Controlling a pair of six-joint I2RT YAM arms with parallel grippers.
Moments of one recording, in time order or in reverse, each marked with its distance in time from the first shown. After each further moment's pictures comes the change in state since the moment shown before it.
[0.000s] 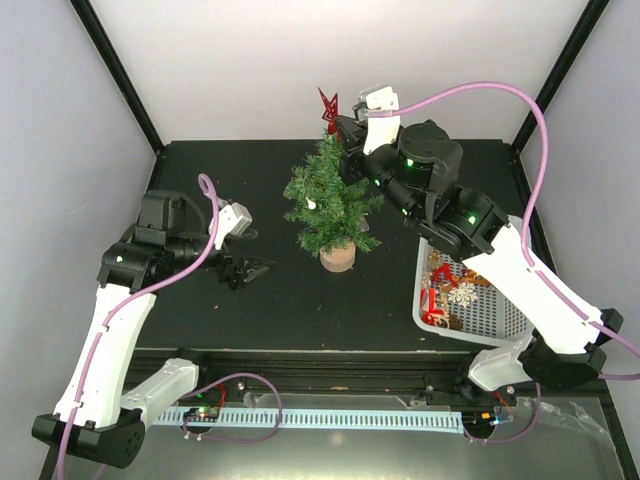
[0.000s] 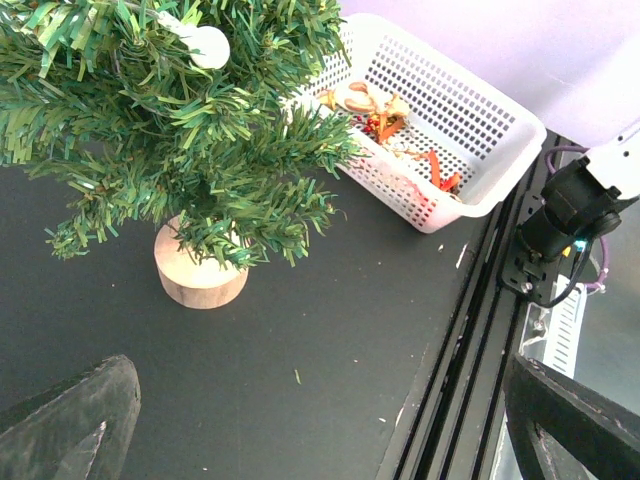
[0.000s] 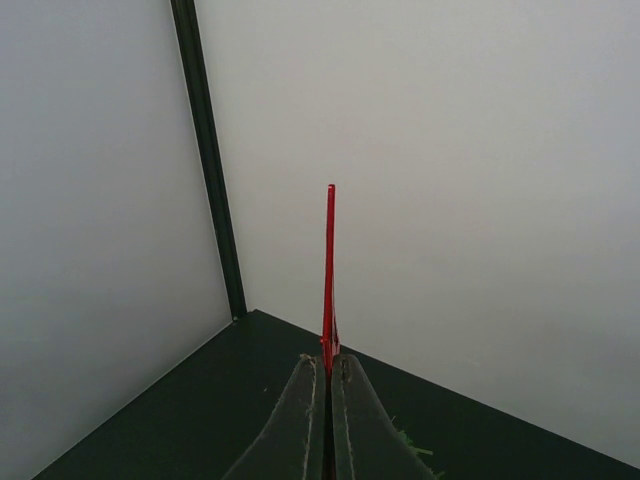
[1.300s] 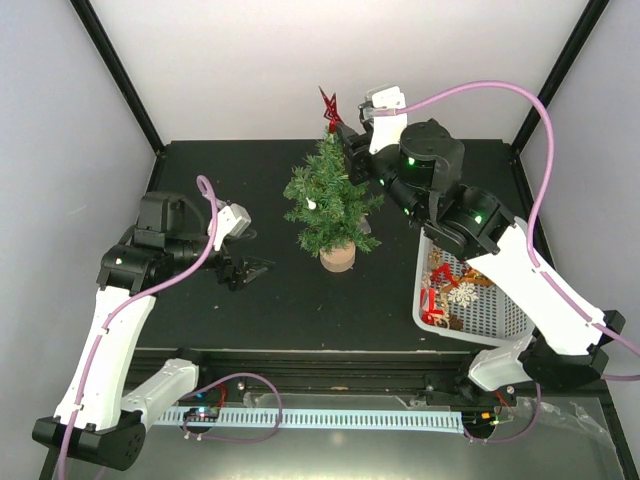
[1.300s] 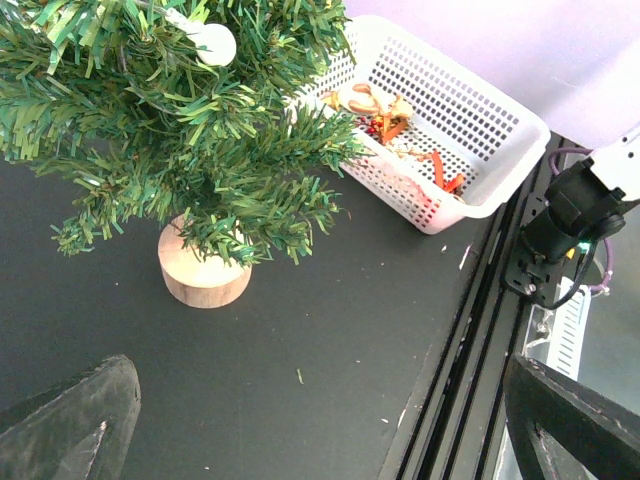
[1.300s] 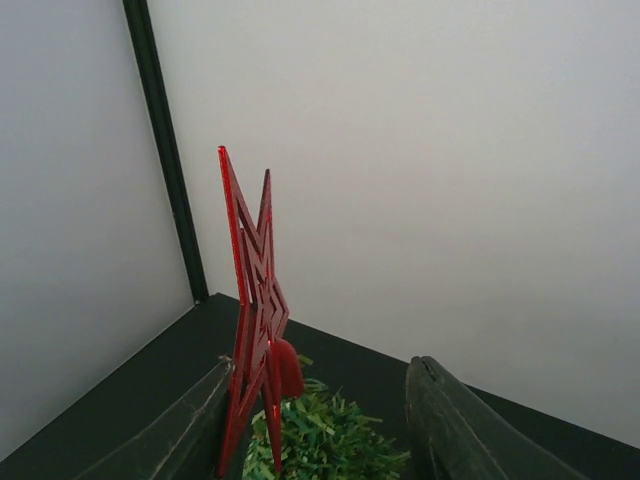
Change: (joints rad) left arm 0.008 -0.013 -0.013 0.007 -0.001 -0.006; right arm 0.000 -0.013 0.020 -0.083 0.076 -0.006
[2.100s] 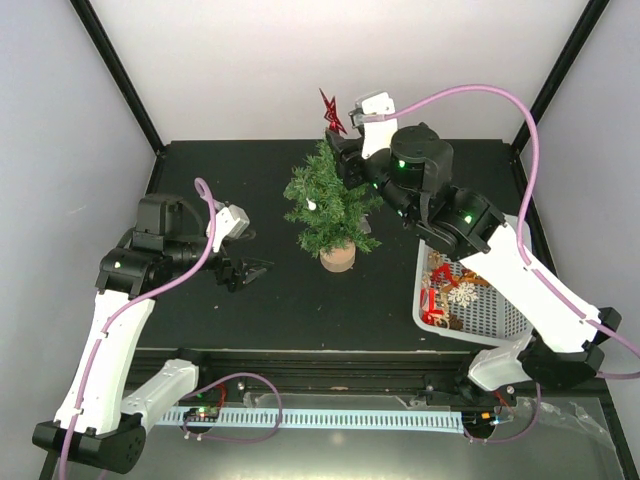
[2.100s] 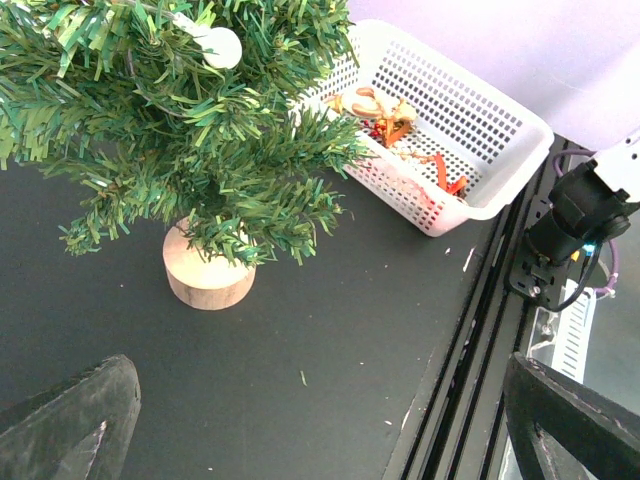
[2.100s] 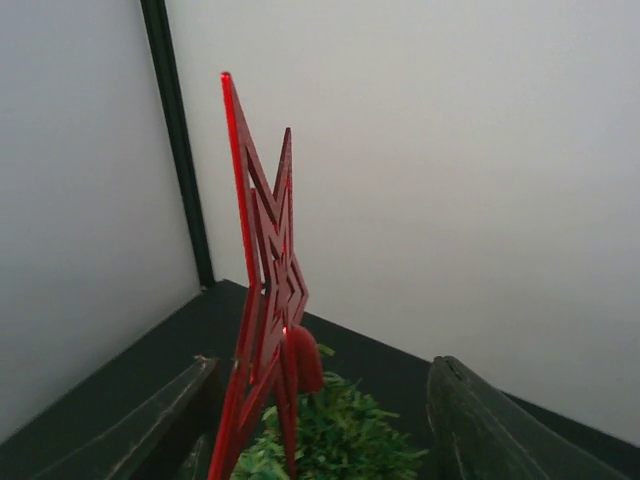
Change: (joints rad) left arm 0.006 -0.019 -0.014 0.011 0.000 0.000; right arm 0.000 0.012 -0.039 0.030 -0.006 -0.011
